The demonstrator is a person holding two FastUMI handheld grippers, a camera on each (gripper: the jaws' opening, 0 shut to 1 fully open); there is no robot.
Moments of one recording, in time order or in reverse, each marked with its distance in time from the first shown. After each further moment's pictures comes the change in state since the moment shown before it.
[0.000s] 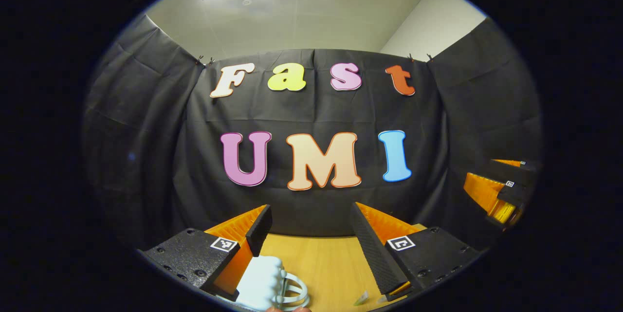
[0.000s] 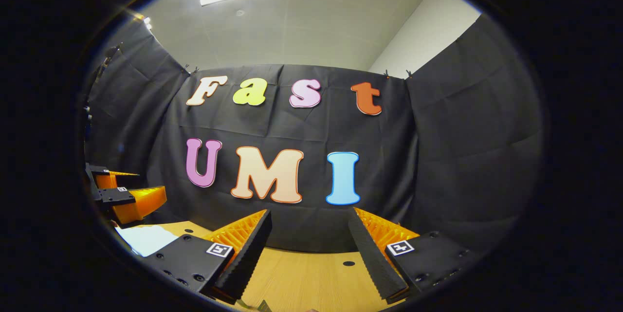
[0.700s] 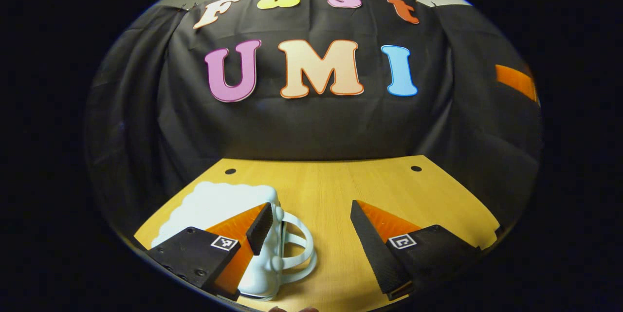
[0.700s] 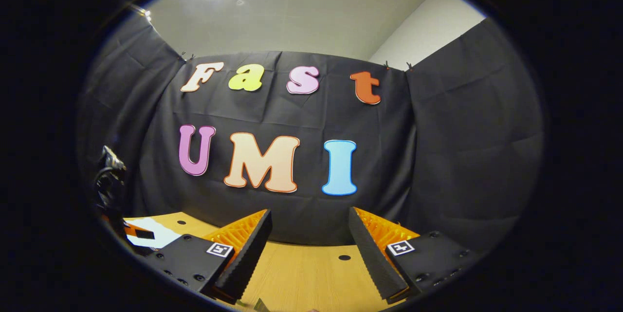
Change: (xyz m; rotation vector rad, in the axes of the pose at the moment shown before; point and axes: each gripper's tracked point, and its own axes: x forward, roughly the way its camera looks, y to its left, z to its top) left arm 0.023 -0.010 -0.189 -0.055 0.489 -0.093; right arm 0.011 -0.012 -0.009 -0.044 0.058 -0.107
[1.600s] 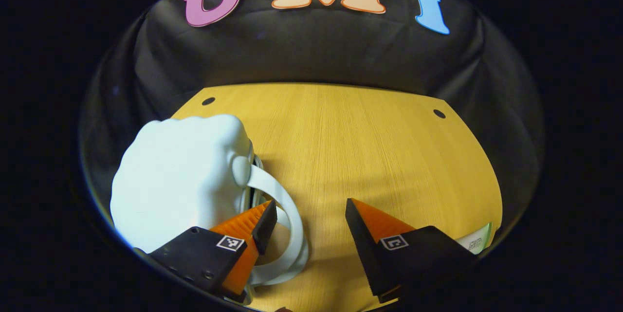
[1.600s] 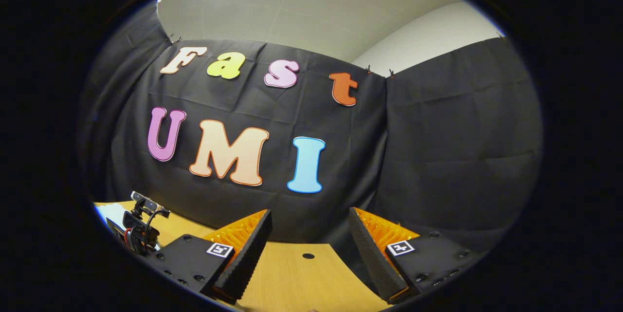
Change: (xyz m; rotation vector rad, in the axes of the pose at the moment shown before) left arm 0.087 -0.002 -0.116 -0.058 0.493 0.031; right arm 0.003 -0.036 0.000 -0.115 0.016 -0.154
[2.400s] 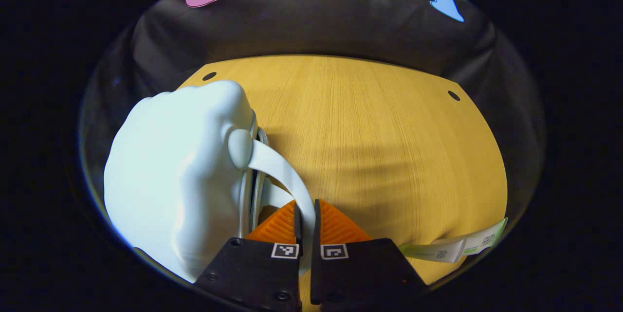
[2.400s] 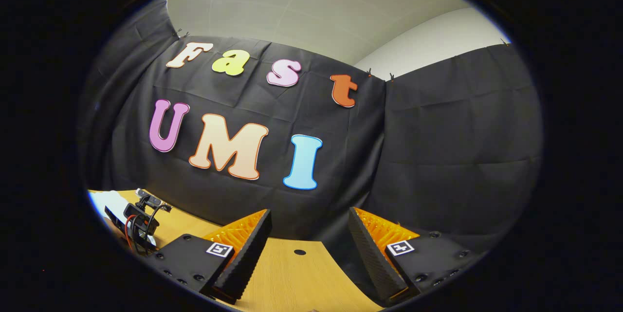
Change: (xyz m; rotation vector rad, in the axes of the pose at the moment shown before) left arm 0.014 0.016 -0.021 0.006 0.142 0.017; right arm -0.025 -0.016 -0.020 -0.025 0.007 0.022
